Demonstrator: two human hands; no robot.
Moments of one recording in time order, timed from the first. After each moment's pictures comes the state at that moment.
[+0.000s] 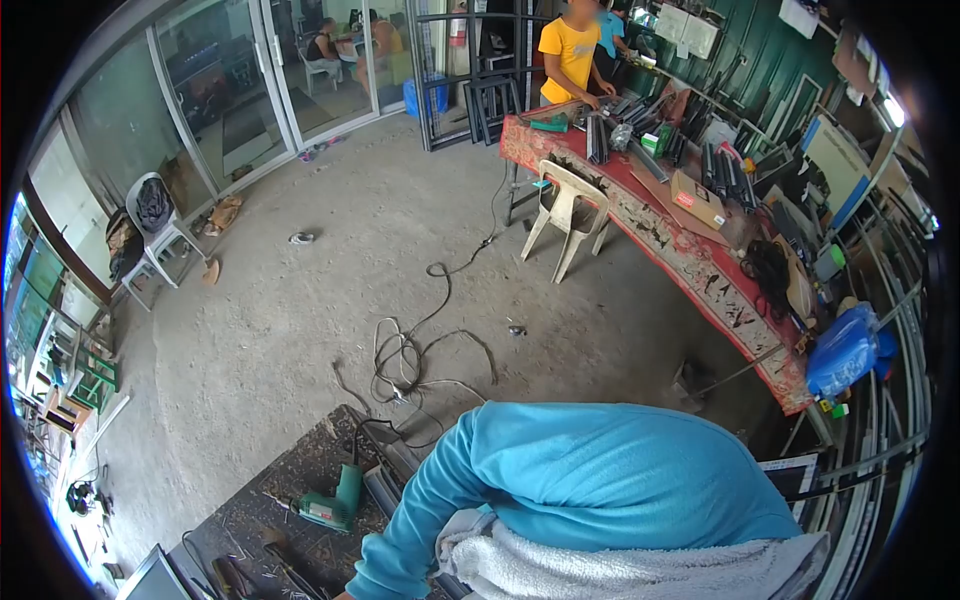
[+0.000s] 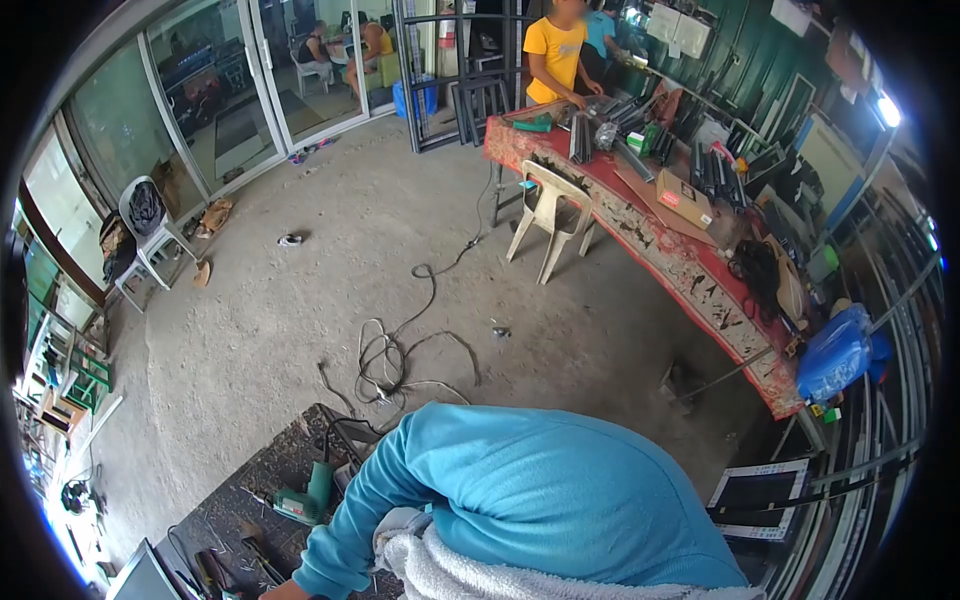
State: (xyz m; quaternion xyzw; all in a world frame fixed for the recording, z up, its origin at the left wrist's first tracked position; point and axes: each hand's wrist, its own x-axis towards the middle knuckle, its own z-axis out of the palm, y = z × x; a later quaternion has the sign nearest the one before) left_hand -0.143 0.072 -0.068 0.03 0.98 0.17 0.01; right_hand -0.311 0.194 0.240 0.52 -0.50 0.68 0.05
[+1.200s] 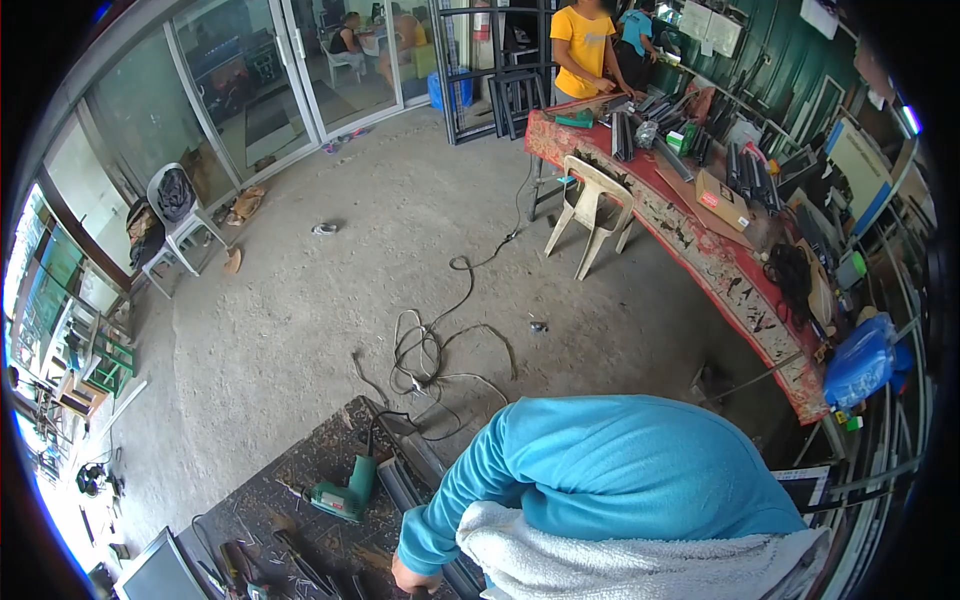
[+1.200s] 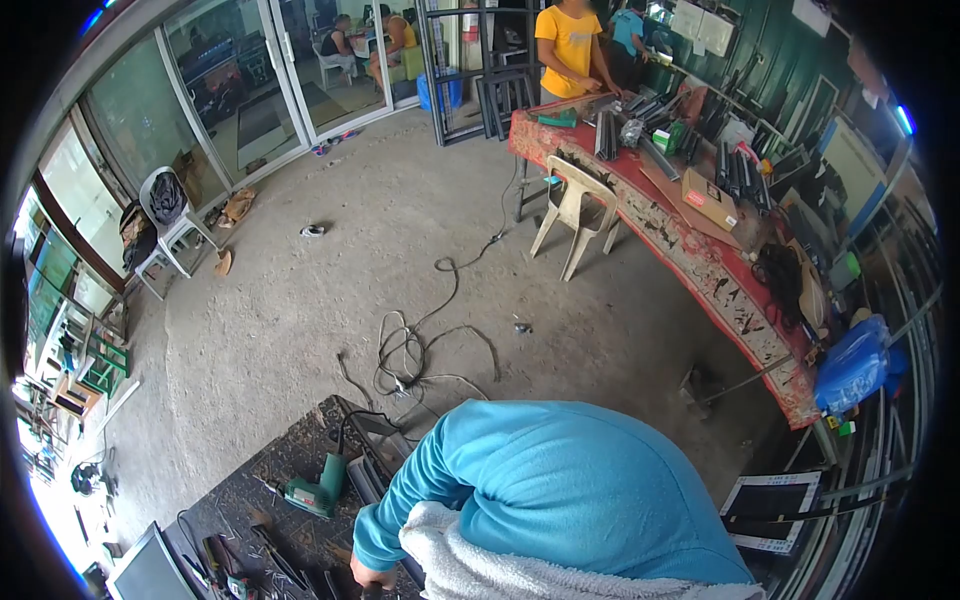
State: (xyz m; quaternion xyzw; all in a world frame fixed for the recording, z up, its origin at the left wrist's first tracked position) left_hand -0.151 0.068 -0.060 0.01 0.99 0.13 0.04; right_hand -0.268 0.216 0.109 0.42 -0.74 0.51 -0.11
